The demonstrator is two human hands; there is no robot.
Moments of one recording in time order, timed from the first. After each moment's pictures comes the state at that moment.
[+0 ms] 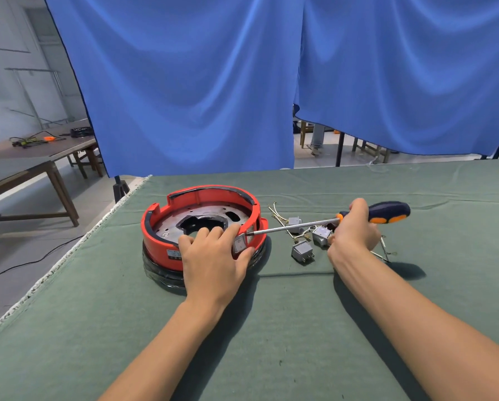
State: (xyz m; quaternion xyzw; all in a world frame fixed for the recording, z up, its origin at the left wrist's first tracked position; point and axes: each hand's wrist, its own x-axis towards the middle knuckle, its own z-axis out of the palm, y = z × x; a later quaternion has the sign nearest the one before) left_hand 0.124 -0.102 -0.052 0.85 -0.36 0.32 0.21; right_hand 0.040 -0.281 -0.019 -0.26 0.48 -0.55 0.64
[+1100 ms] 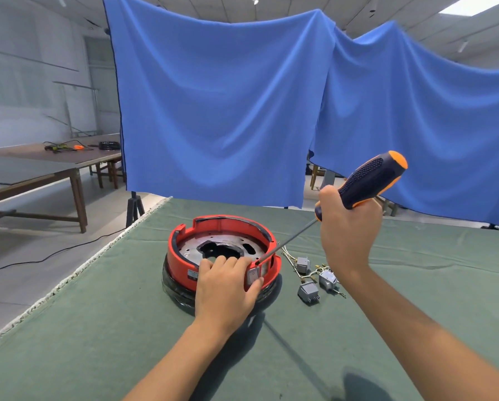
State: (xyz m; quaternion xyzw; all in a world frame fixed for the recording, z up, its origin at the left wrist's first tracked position) left_hand 0.122 -0.094 -0.050 0.85 -0.37 0.30 0.24; right_hand 0.032 -0.213 0.071 -0.62 0.14 -0.64 0.43
